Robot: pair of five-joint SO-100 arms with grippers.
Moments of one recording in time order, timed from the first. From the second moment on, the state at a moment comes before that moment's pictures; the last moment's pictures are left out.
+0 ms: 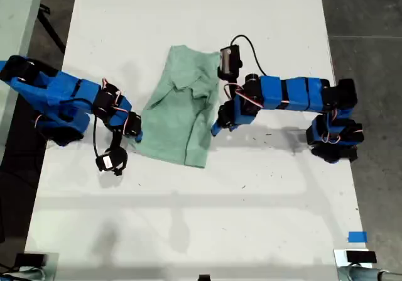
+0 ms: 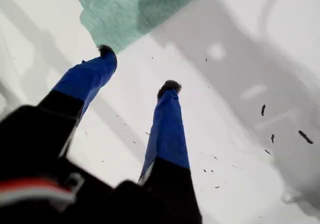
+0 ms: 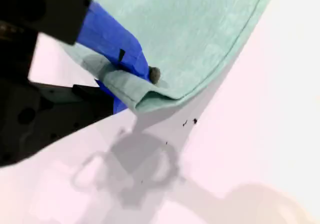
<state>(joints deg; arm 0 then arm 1) 6.7 104.6 118.0 69.6 -1.3 -1.8 79.1 66.5 87.5 -16.3</state>
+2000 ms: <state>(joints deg) 8.0 83.8 91.9 81.2 9.7 -10.1 62.3 59.1 81.3 -6.1</state>
